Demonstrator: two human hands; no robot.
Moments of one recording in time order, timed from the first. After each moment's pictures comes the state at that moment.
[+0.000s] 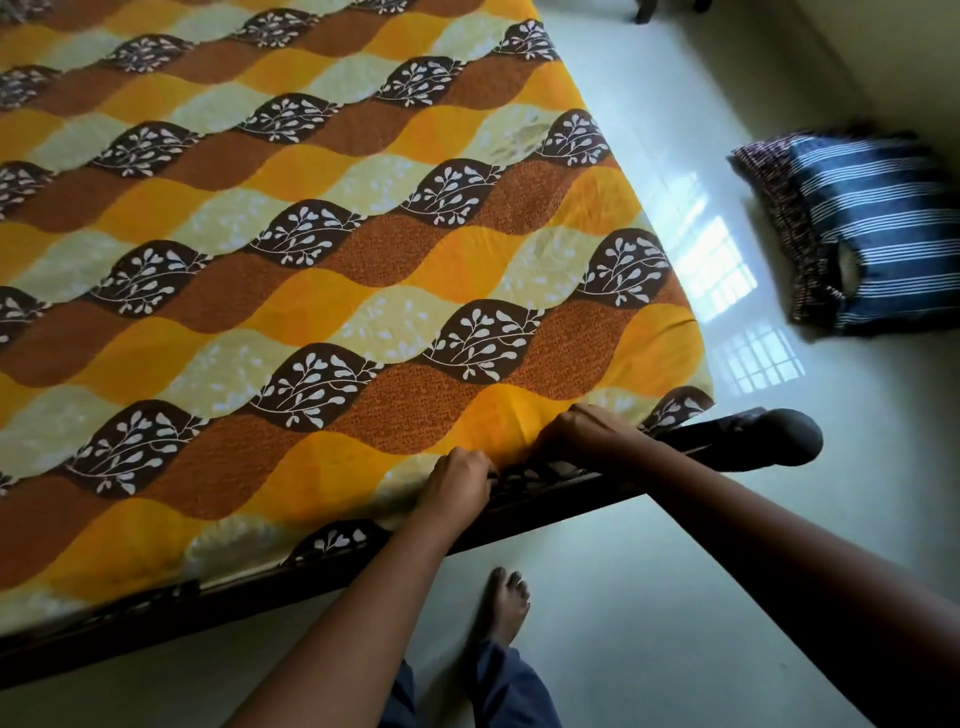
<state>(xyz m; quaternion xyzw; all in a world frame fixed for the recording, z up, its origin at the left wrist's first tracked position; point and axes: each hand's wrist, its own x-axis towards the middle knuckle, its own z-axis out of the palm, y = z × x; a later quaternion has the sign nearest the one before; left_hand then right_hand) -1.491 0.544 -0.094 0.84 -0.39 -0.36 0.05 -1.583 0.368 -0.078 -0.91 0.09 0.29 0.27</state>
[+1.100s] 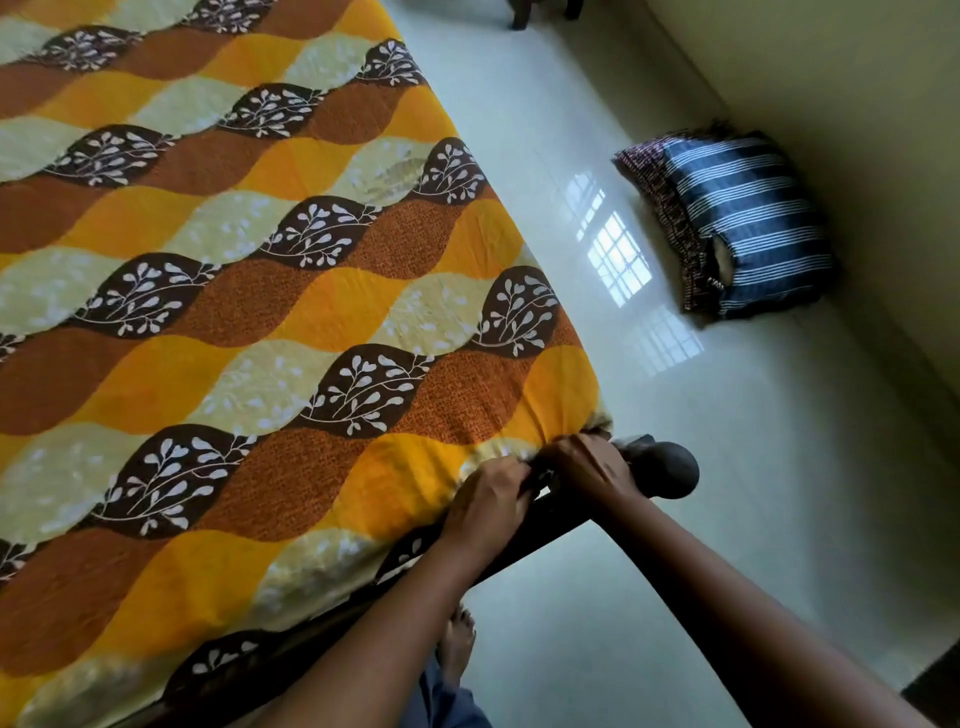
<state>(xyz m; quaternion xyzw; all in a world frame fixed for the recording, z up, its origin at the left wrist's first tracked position) -1.550 0.435 -0.089 0.74 -0.54 -0.32 0.25 -1.641 0.319 -0.053 -0.89 0.30 0.30 0.17</state>
